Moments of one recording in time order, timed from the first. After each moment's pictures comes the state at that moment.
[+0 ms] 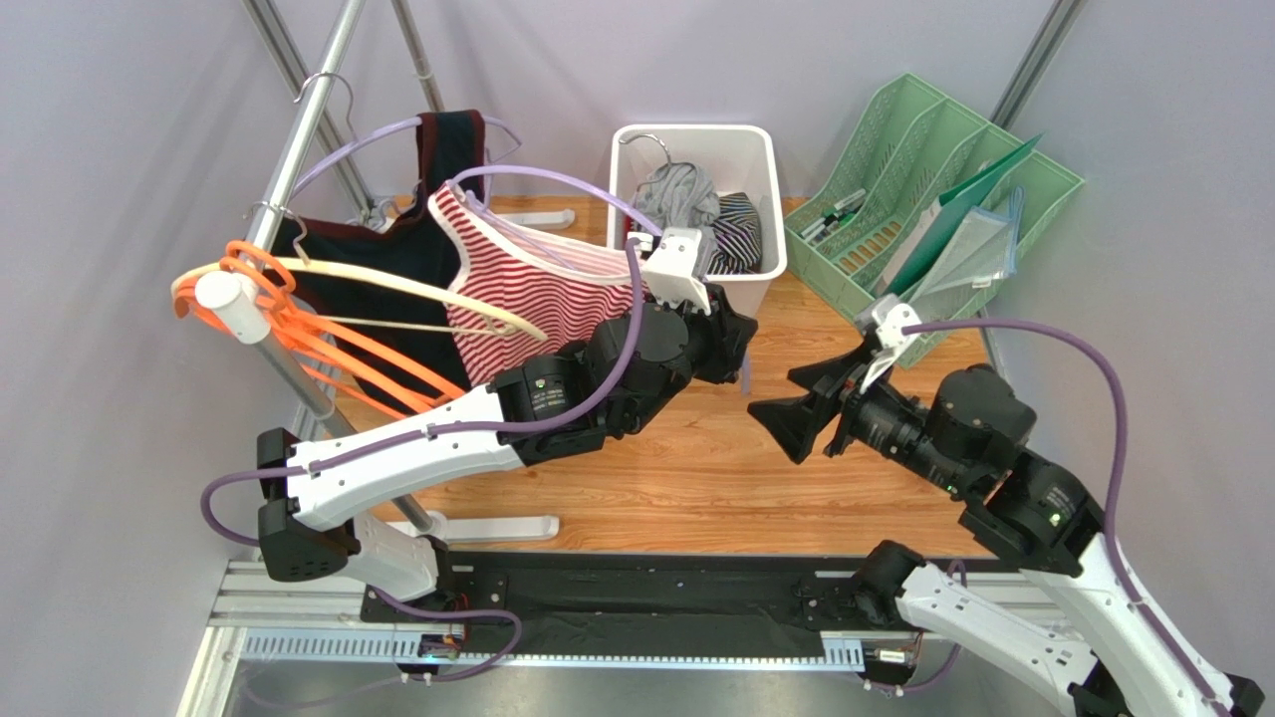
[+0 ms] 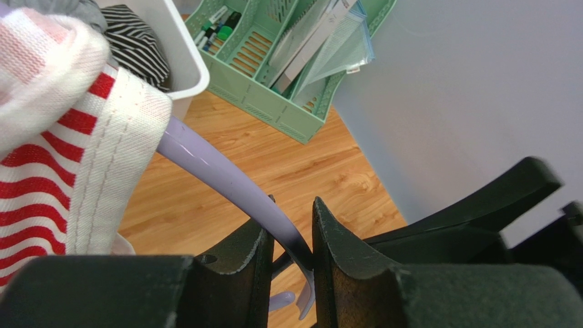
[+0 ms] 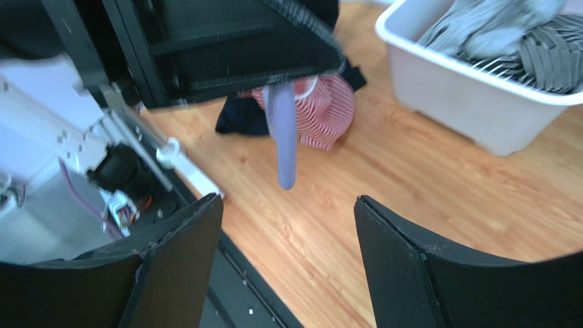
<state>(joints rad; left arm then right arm) -1.26 1.43 1.54 -0.27 -0.59 -0.55 0.78 0.62 1.09 -0.63 -0.06 0.25</state>
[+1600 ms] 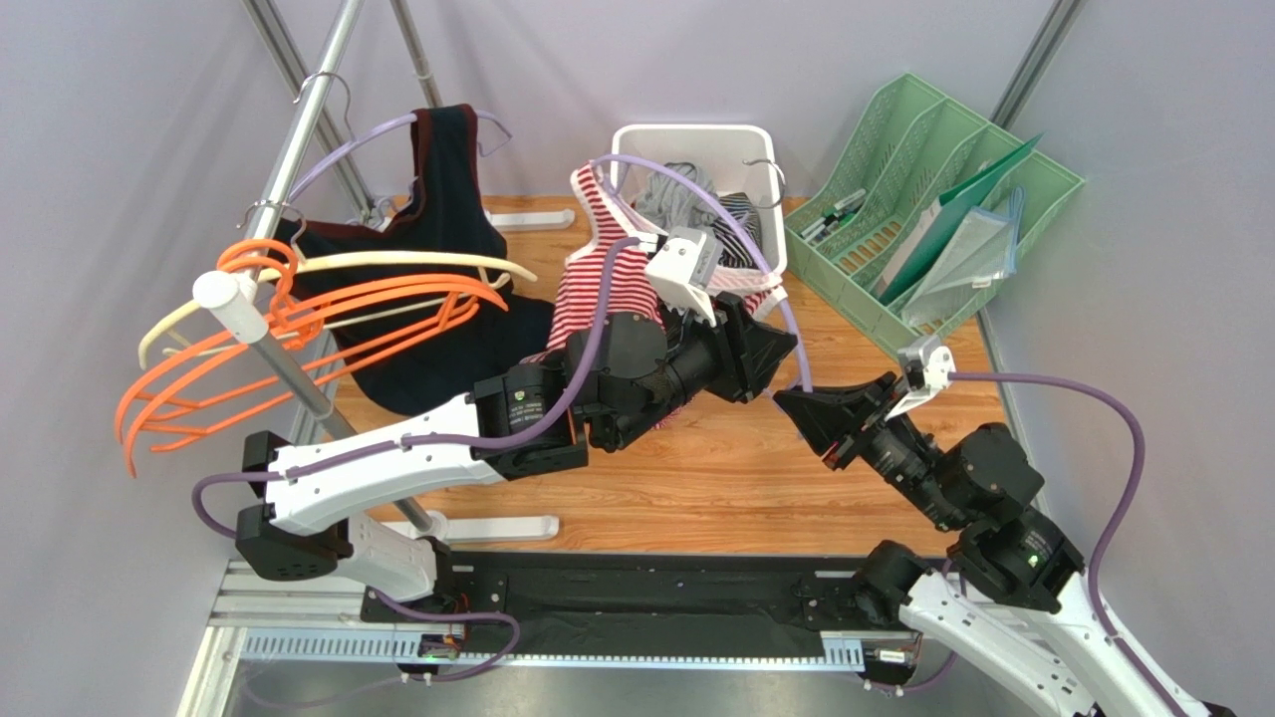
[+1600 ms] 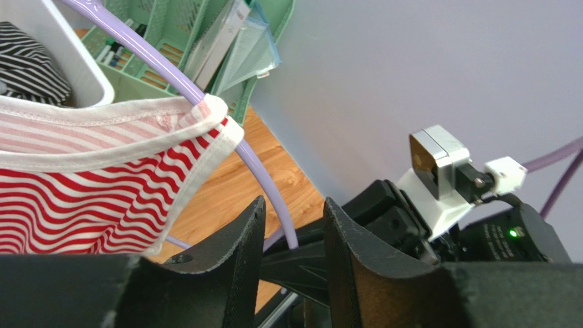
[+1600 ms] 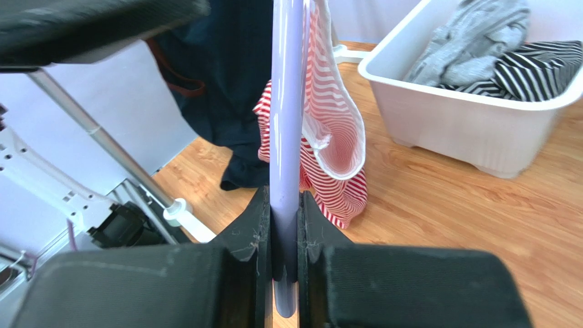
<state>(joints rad) -1.35 1.42 1.62 -0.24 -0.51 -0.56 0.78 0.36 0.76 -0.33 0.02 0.35</state>
